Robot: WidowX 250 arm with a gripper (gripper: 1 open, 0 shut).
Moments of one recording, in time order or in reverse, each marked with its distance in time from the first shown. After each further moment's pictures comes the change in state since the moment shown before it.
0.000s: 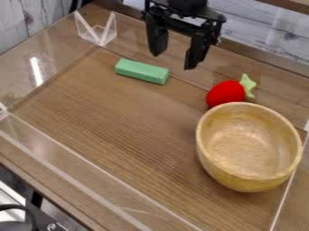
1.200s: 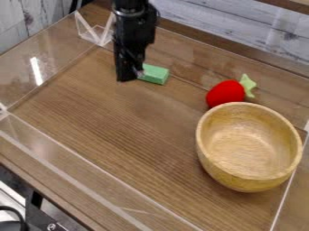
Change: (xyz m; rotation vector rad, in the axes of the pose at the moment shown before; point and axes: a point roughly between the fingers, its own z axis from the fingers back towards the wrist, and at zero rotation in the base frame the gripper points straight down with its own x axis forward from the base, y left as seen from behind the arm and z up) arm 0.006 0.091 -0.076 0.045 -0.018 -0.542
